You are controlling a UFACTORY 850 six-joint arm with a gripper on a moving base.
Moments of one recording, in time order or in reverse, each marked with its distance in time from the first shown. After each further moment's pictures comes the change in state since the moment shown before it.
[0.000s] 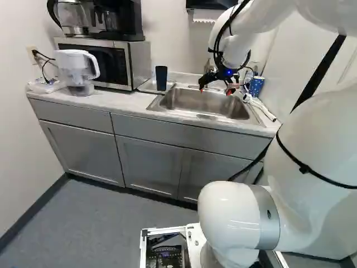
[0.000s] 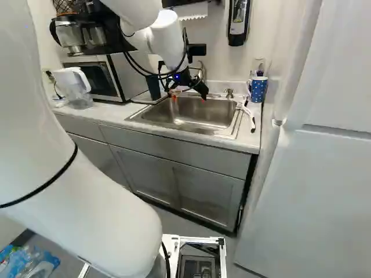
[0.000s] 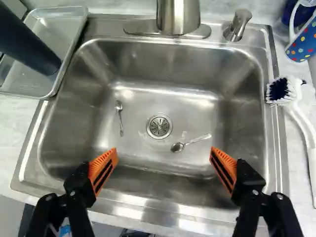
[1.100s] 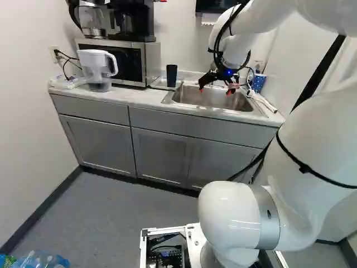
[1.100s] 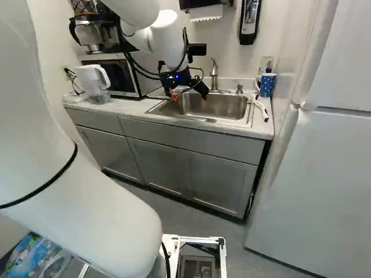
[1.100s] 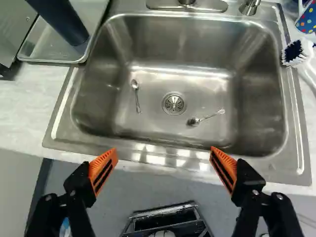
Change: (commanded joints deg) arm 0.0 0.0 0.0 0.0 0.0 0.0
